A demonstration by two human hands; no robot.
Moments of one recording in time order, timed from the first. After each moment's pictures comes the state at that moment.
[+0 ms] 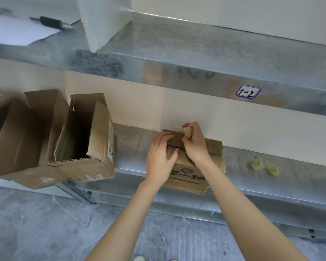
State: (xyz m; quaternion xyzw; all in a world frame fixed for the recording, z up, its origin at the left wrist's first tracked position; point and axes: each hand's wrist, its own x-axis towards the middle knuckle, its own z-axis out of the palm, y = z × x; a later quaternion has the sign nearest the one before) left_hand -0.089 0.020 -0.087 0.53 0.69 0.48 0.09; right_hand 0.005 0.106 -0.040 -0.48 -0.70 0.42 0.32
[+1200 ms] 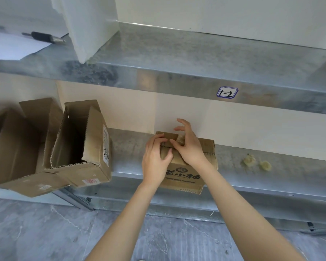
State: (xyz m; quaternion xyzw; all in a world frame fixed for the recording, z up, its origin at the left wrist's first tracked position) left_hand -0.083 0.022 -0.086 0.49 0.71 0.50 0.10; right_hand 0.021 0.109 -0.046 -0.42 -0.79 0.34 0.27
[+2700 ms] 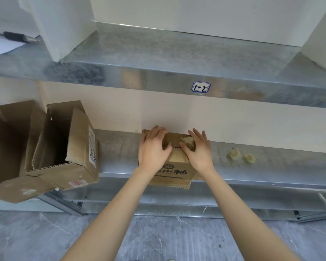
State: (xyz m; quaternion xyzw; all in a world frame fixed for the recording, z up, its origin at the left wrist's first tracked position) left_hand -0.067 0.047 -0.060 0.60 0.73 0.33 0.04; right_hand 0.091 0.108 -0.063 -0.55 -0.76 0.24 0.25
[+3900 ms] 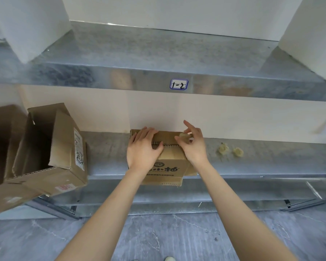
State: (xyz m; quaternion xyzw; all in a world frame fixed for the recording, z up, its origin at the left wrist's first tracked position) left_hand -0.060 0.051 -0.073 0.59 0.74 0.32 0.01; right_hand 0.102 0.110 -0.047 -0.52 -0.65 0.38 0.40
